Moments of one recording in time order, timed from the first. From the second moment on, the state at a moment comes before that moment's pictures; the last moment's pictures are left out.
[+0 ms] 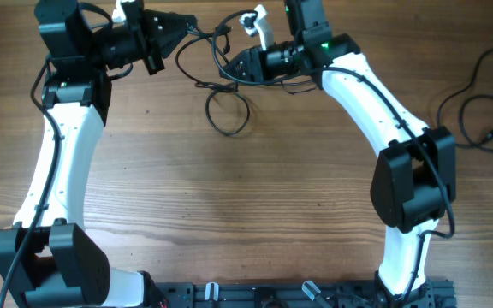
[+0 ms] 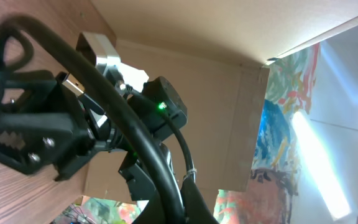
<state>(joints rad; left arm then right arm) 0.06 1.62 1.35 0.11 1.20 -1.59 0.39 2.09 1.77 -0.48 -0.89 0.15</state>
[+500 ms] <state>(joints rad) 0.10 1.64 1.33 -0.37 1.11 -1.32 0.35 2.02 1.80 -0.78 -0.29 0.37</state>
